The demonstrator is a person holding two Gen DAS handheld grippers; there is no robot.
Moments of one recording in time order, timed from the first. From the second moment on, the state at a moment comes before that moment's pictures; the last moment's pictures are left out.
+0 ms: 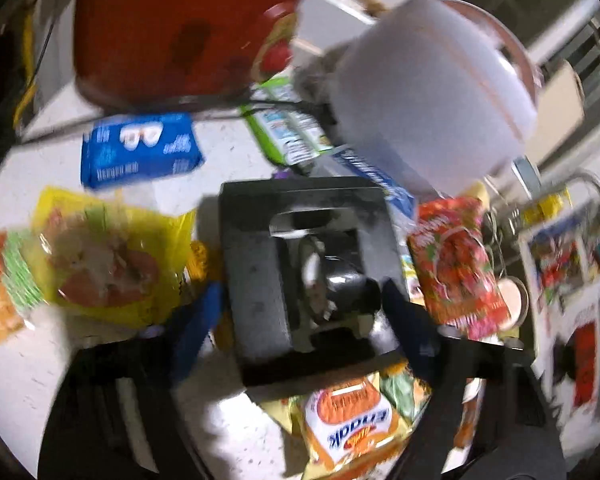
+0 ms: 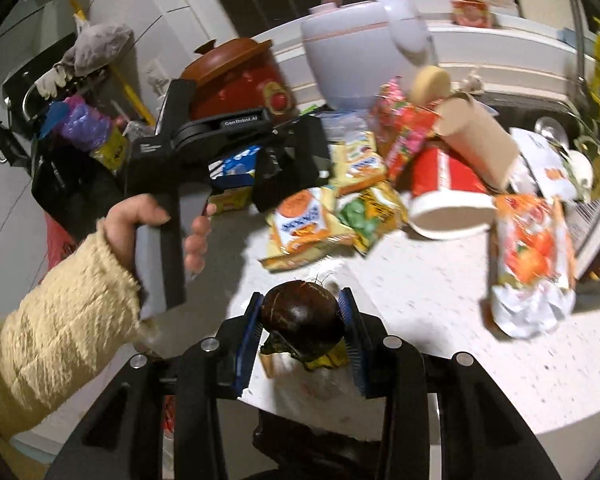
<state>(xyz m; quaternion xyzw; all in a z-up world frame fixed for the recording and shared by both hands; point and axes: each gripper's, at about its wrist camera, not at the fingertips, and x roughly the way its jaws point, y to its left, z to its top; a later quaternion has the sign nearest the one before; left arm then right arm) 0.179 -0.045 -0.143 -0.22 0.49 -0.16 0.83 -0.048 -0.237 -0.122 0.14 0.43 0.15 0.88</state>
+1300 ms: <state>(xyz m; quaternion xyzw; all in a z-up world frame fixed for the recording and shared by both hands) -0.139 0.099 -0.296 -0.15 0.63 -0.13 0.75 -0.115 -0.132 -0.288 -0.02 0.58 0.27 0.77</state>
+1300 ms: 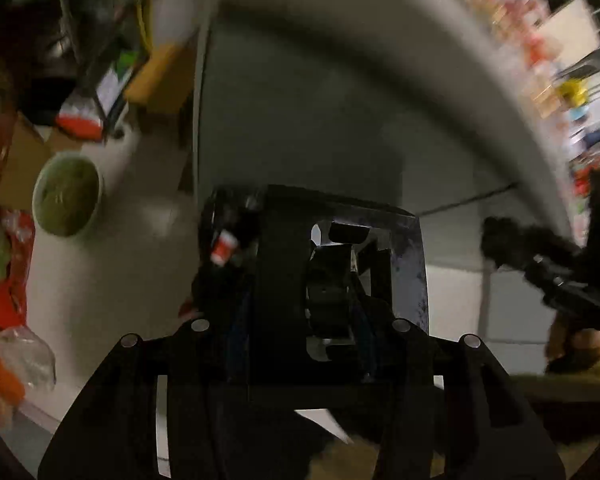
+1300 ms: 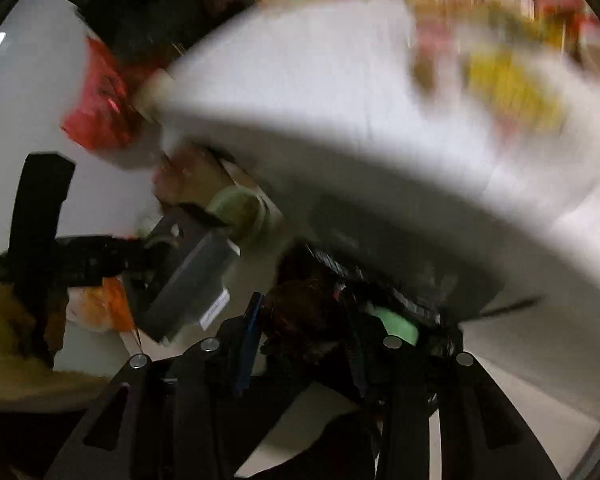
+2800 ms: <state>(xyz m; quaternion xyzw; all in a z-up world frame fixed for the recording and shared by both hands) -0.122 0.114 -0.164 -0.14 0.44 -0.09 0.88 0.095 -0.142 -0.164 -0.08 0.47 0.14 0.87</state>
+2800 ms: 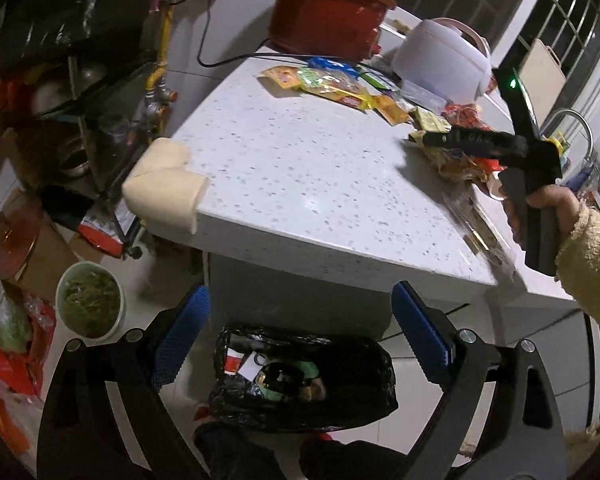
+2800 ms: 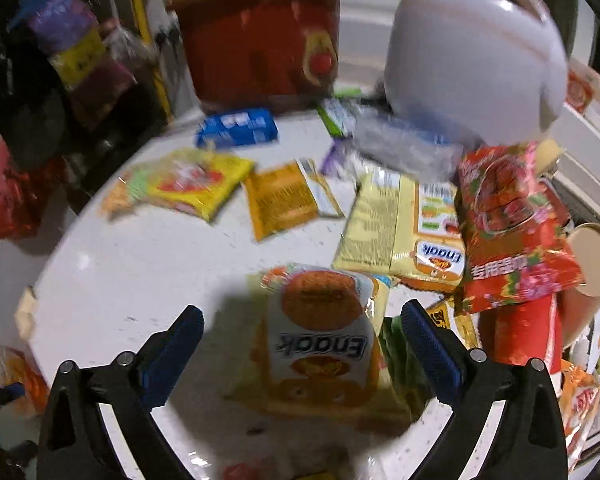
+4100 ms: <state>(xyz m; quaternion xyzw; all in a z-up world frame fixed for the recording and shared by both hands) 0.093 -0.143 -0.144 0.00 0.48 -0.24 0.84 -0.078 -0.331 -0.070 0.11 0.36 0.05 0.93</state>
